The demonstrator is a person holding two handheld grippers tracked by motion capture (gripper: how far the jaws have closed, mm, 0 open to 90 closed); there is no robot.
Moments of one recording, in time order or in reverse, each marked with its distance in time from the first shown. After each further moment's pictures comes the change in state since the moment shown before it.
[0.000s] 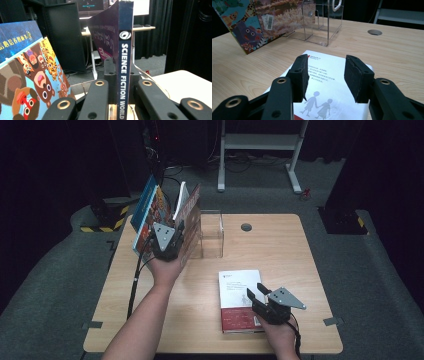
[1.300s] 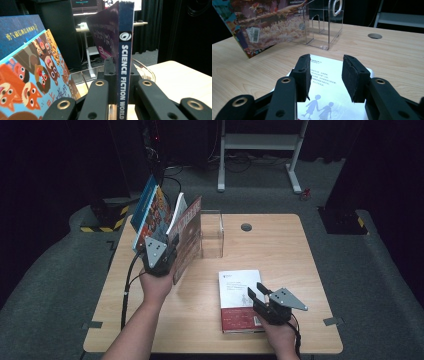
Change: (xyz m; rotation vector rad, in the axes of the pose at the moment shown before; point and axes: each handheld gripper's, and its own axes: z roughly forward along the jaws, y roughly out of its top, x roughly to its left) left arm 0.004 -0.007 -0.045 0.027 -0.057 0.008; right arm 0.001 0.001 -0.003 -0.031 0.006 0.004
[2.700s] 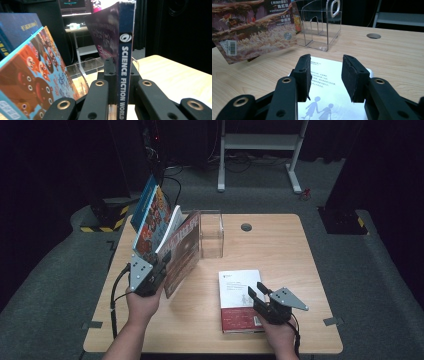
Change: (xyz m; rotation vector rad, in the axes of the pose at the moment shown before) left arm 0.010 -0.013 -0.058 -0.010 -0.094 0.015; right arm -0.001 0.000 0.000 -0.009 -0.006 0.022
